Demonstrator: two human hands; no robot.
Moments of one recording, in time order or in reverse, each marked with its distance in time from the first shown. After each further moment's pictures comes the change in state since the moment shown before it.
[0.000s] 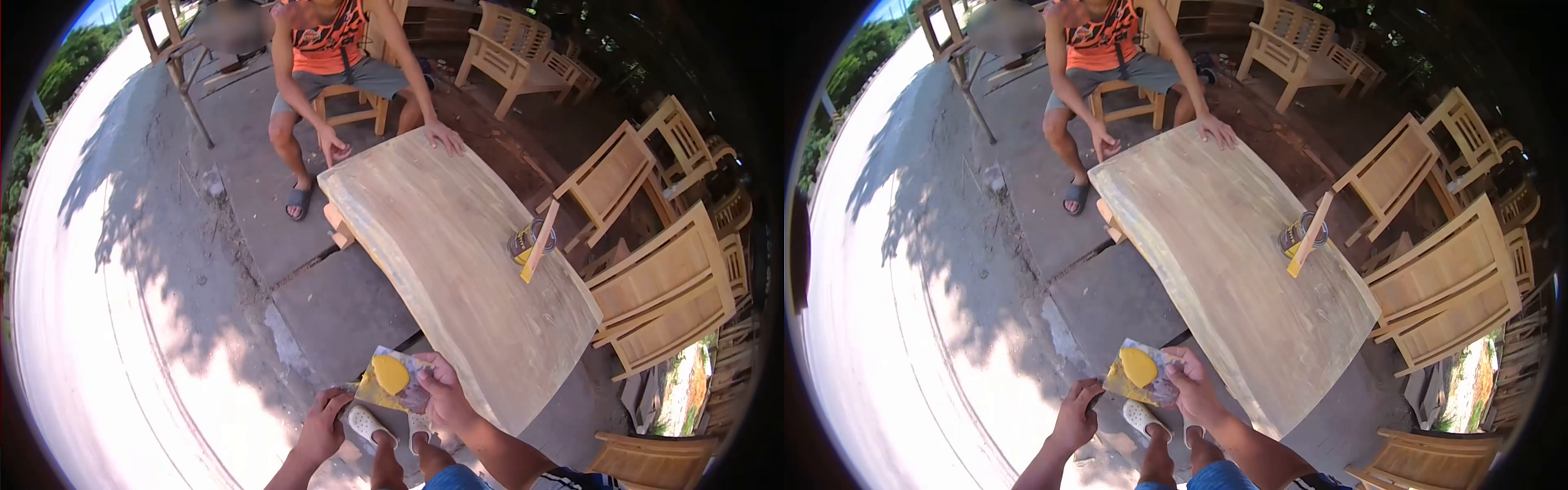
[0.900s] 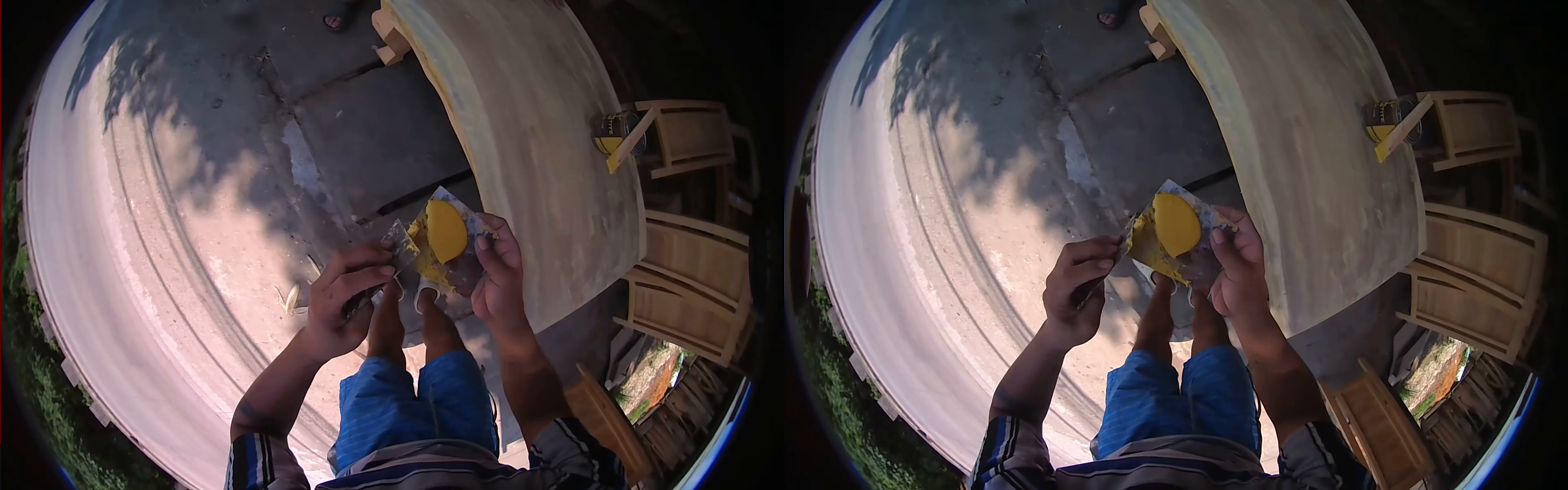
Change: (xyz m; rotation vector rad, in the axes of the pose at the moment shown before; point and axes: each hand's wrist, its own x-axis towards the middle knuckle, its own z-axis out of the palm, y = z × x) left_hand 0.000 0.002 0.030 -0.431 0.207 0.180; right_hand 0.009 0.018 -0.020 0.074 0.052 -0.078
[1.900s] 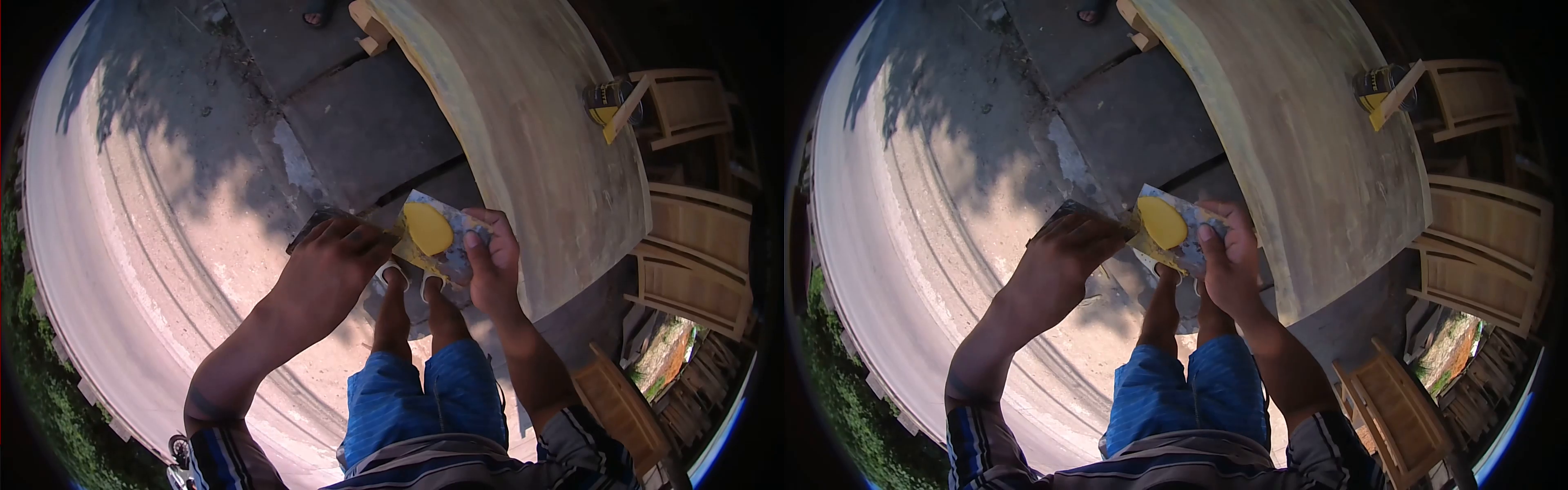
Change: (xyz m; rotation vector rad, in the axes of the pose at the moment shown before) left_hand 0.058 0.028 -0.012 0.776 -0.647 -0.024; right_hand -0.012 0.009 -0.014 -0.422 0.015 -0.137
